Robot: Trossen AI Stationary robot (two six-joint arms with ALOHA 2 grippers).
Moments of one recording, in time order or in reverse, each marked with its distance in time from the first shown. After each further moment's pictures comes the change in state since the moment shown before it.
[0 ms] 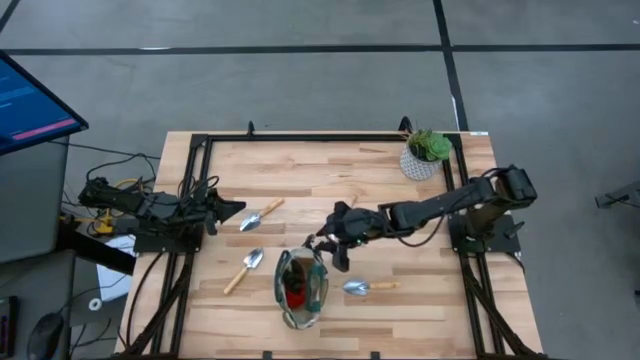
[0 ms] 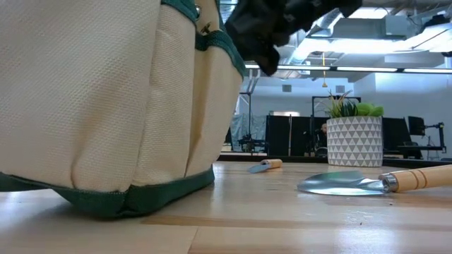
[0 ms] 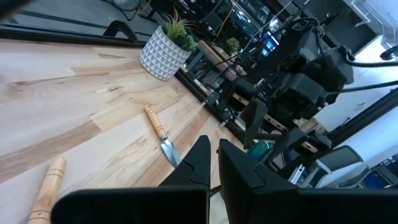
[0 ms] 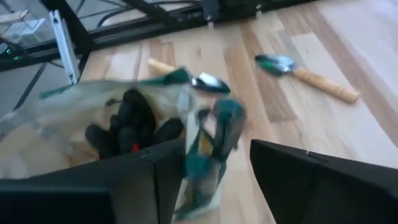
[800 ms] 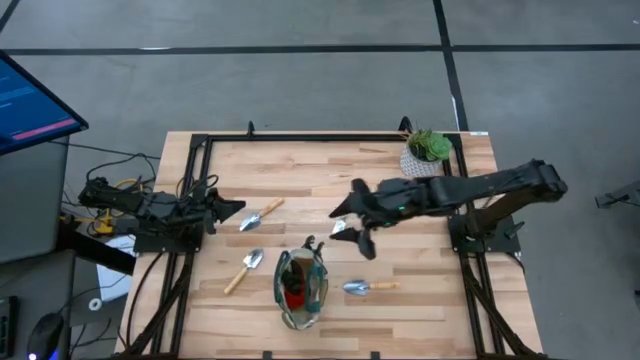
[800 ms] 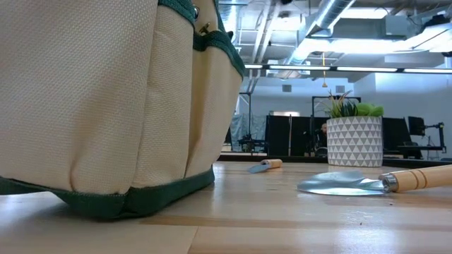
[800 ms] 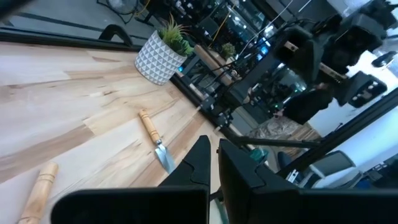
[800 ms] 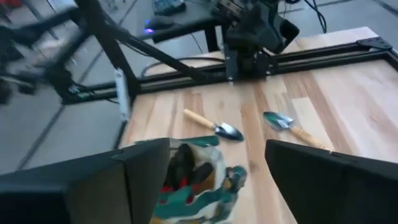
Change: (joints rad) left arm 0.000 0.000 0.000 0.033 0.000 0.000; right arm 0.004 -0.261 0.227 -0.367 -0.044 -0.044
